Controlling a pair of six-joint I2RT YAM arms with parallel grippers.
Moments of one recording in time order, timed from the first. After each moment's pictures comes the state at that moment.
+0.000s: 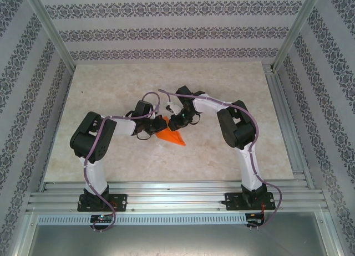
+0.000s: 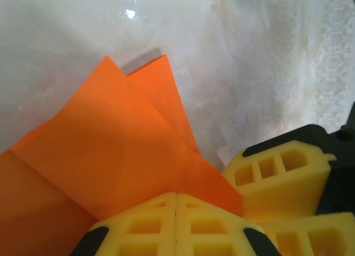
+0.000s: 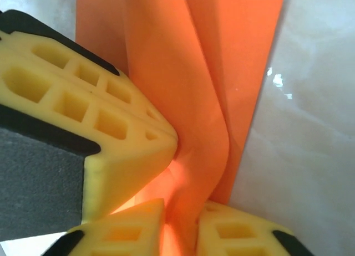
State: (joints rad) left arm -0.42 1.92 0.92 0.13 0.51 -0.77; right arm 0.54 2.23 1.62 -0.75 -0.57 -0.07
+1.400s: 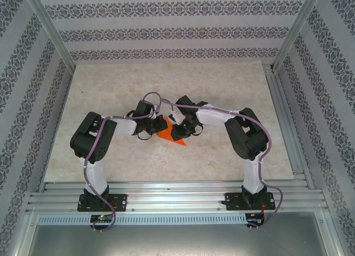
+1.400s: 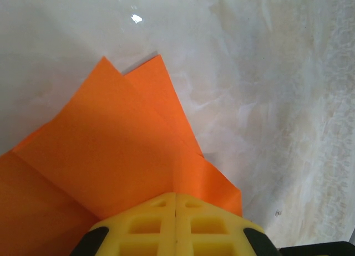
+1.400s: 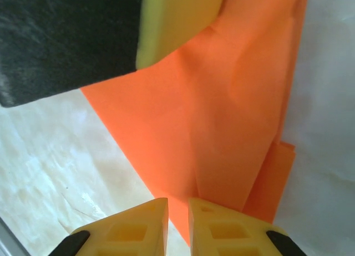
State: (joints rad) left arm -0.43 1.91 0.94 0.11 0.48 -0.74; right arm 0.63 2.01 1.33 -0.65 -0.46 0.13
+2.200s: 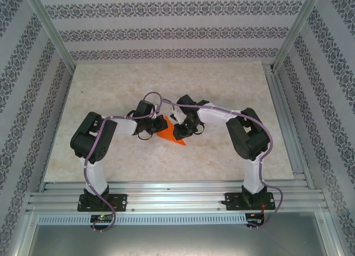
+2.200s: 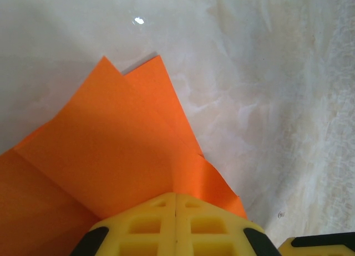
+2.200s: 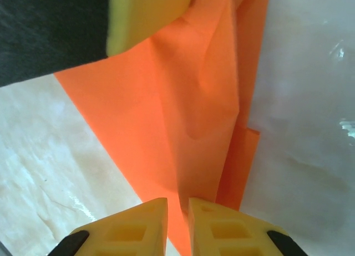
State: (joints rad) left arm -0.43 1.91 0.94 0.11 0.46 -0.73; right arm 0.62 2.01 1.34 -0.69 -0.41 0.08
